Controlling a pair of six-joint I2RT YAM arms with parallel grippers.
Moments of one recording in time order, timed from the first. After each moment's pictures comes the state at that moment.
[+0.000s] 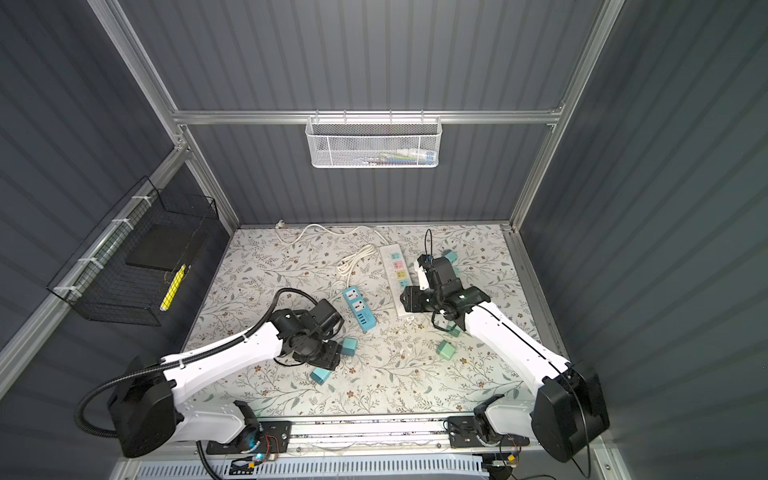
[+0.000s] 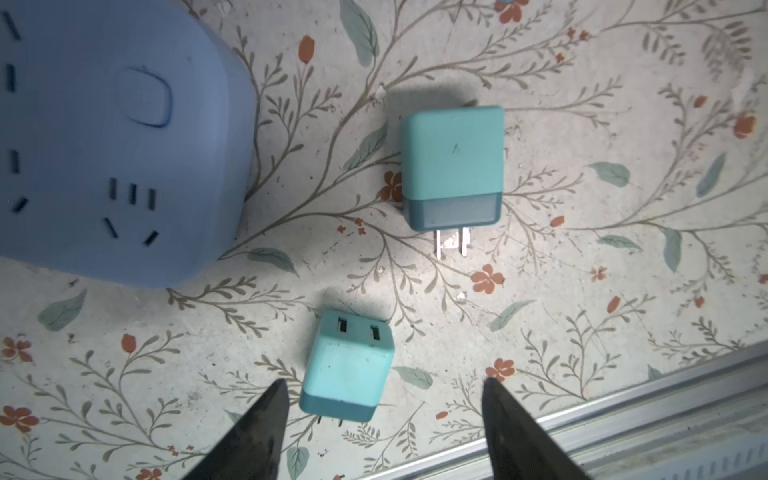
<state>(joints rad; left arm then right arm) -0.85 1.41 0.94 -0.92 0.01 -0.52 0.48 1.28 0.96 -0.50 -0.15 0.39</state>
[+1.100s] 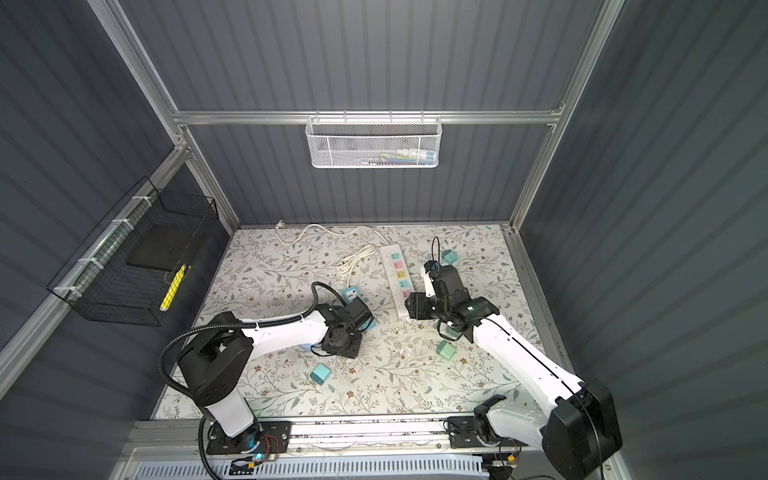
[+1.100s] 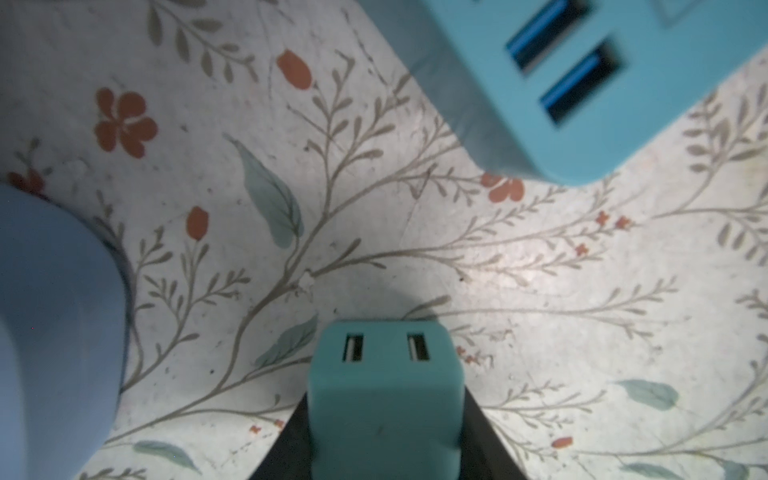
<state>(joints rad) -0.90 1.74 1.04 -0.72 -0.08 -0.60 0.48 1.18 0.88 -0.50 -0.12 0.40</state>
